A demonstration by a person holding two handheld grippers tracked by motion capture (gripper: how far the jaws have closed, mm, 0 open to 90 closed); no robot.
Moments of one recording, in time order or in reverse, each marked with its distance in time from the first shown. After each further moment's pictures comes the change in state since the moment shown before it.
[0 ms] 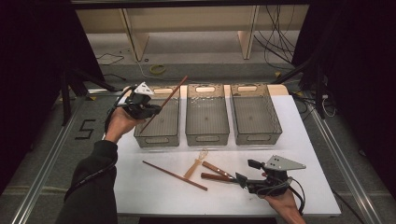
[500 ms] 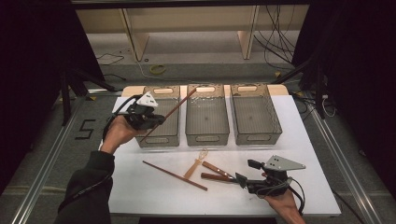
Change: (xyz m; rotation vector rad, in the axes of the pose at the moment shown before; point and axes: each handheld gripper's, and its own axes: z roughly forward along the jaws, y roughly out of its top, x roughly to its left) left arm -0.037 -0.001 -0.022 0.008 -0.071 0.117; right arm 0.001 0.000 0.000 0.001 -0.003 -0.001
